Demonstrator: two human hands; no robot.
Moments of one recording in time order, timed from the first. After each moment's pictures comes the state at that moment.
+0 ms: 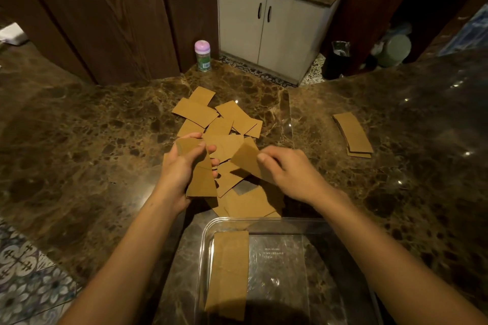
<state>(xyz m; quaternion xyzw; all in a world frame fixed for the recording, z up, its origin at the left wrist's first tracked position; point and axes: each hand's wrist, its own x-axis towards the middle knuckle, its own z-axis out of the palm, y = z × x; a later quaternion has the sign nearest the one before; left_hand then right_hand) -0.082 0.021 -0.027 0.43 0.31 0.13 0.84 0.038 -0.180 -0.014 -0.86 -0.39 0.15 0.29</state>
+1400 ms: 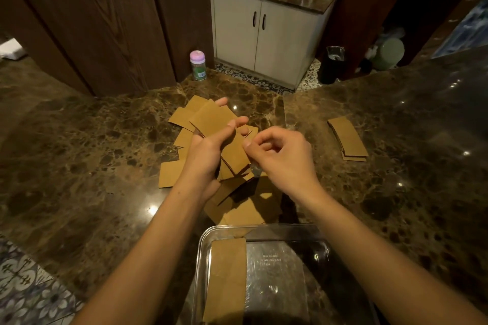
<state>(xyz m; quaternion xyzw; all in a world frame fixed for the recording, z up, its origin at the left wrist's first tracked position) -0.043 -0.020 0.027 0.46 0.17 0.17 0.86 0.015 -0.159 0.030 -0.81 -0.21 0.09 0.54</state>
